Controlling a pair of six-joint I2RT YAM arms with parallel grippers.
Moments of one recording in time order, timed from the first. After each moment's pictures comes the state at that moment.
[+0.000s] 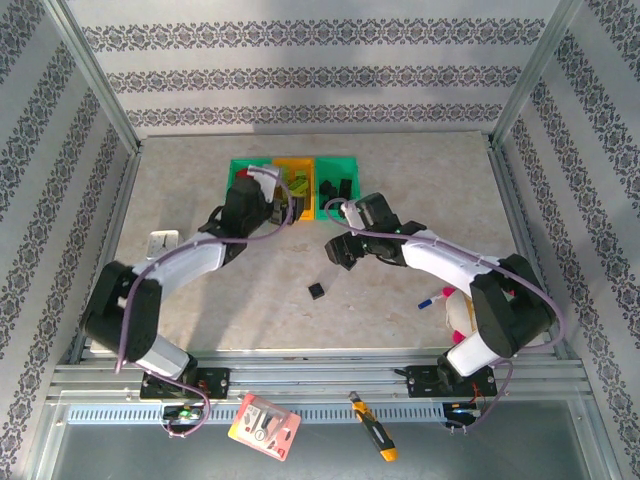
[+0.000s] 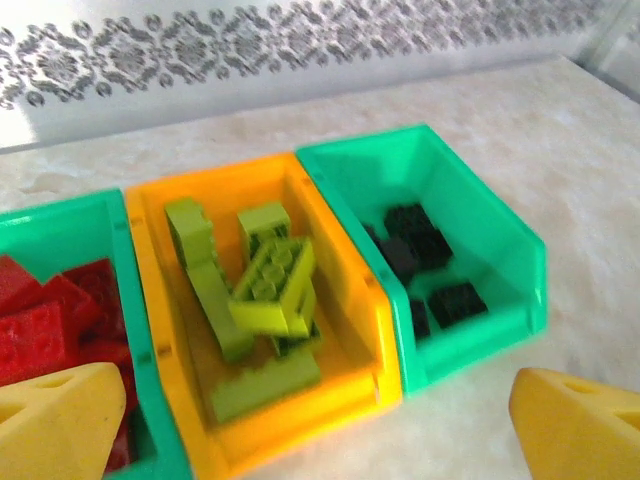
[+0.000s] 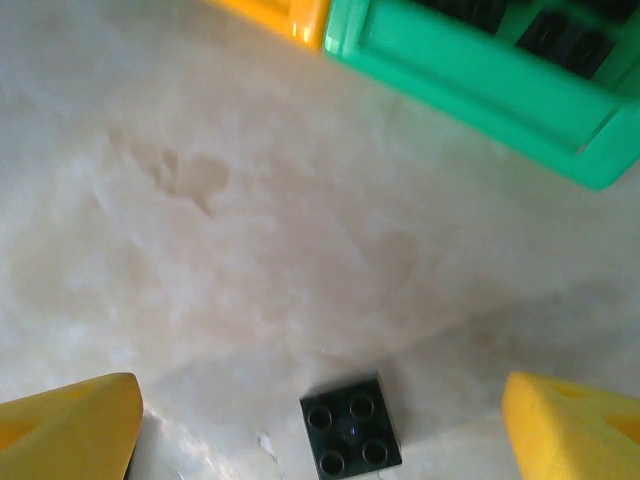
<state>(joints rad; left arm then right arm) -0.42 1.48 0.87 0.21 0.01 -0.09 0.55 1.57 0.96 -0.34 -0.15 0.09</state>
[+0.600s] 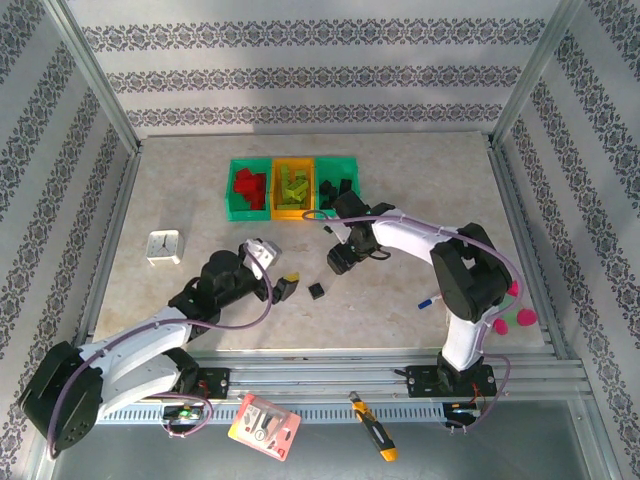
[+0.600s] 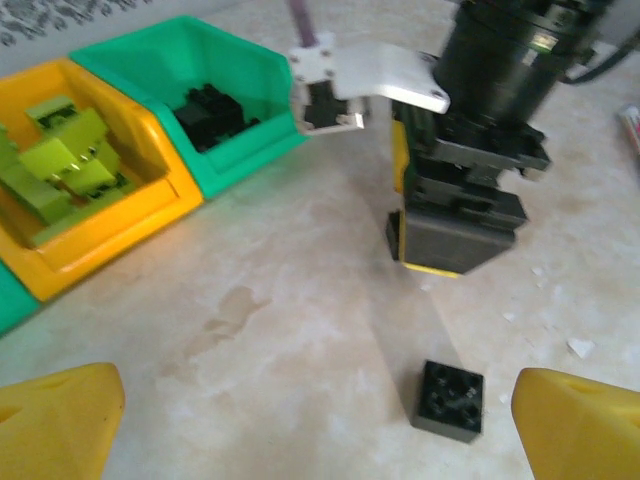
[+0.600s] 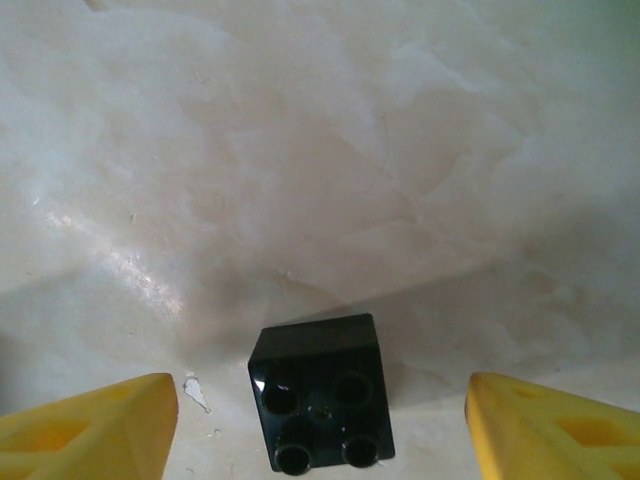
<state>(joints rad) -0.62 0.98 0.35 0.24 0.14 0.08 0.59 1.85 1.21 -0.69 -0.07 -0.06</state>
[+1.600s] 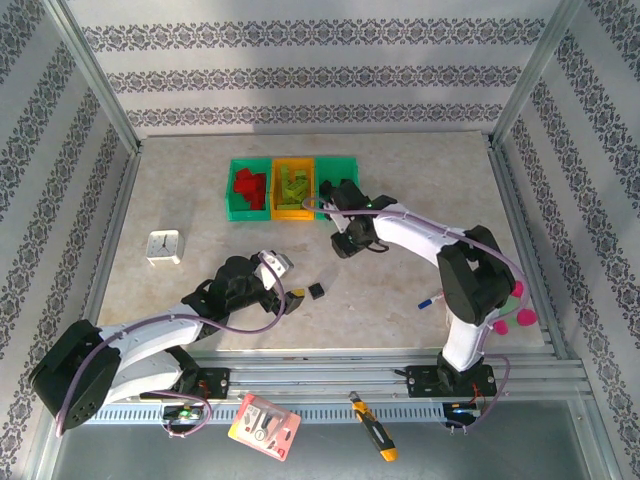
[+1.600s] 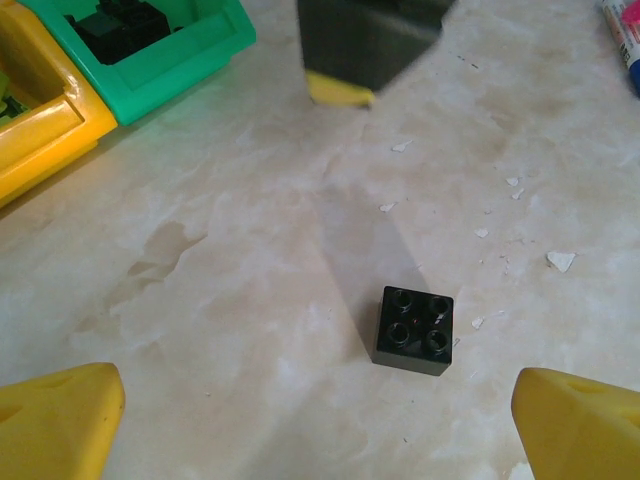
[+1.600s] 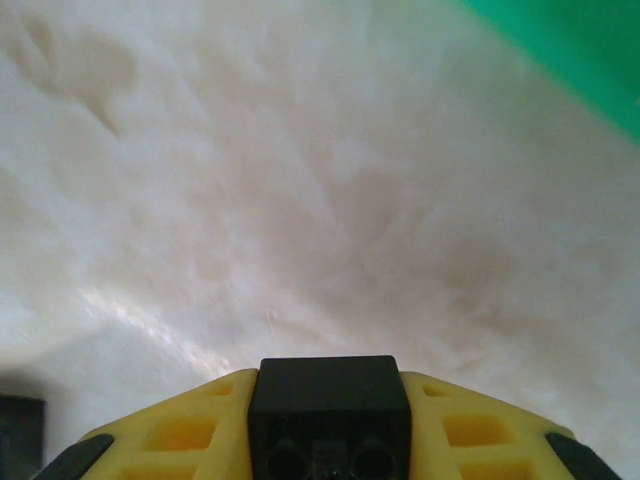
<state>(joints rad) -0.66 1.12 0.33 0.27 0.16 0.11 0.58 1.80 1.29 -0.69 -0.02 0.03</state>
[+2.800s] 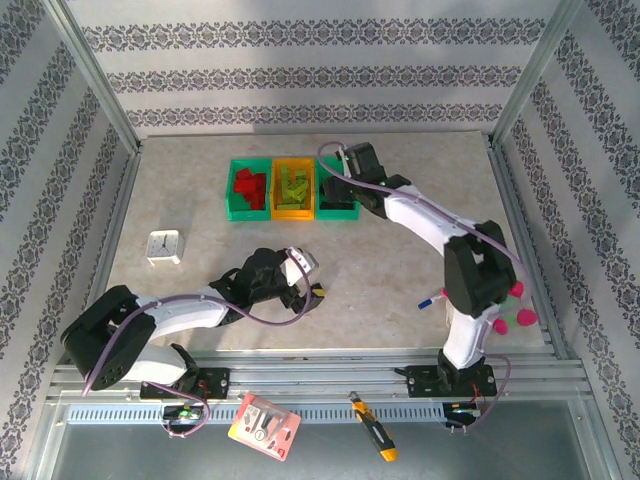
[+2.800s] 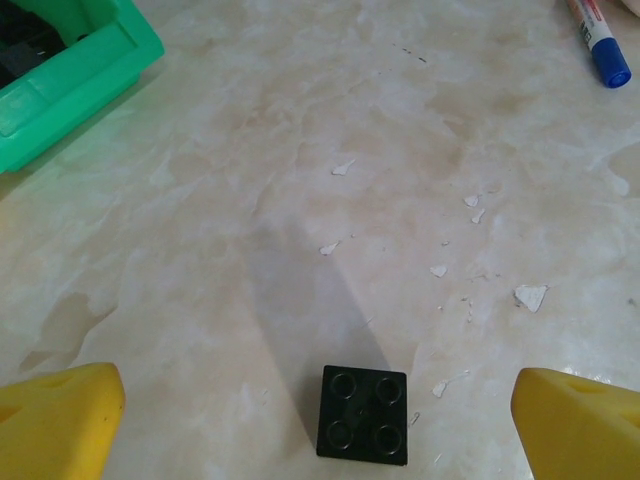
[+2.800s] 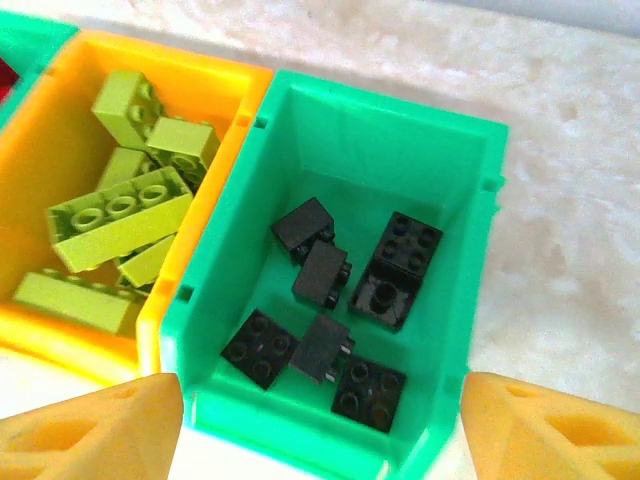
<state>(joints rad) -0.75 1.38 0.49 0.31 0.16 0.13 0.47 1.80 1.38 -0.31 0.07 0.17</state>
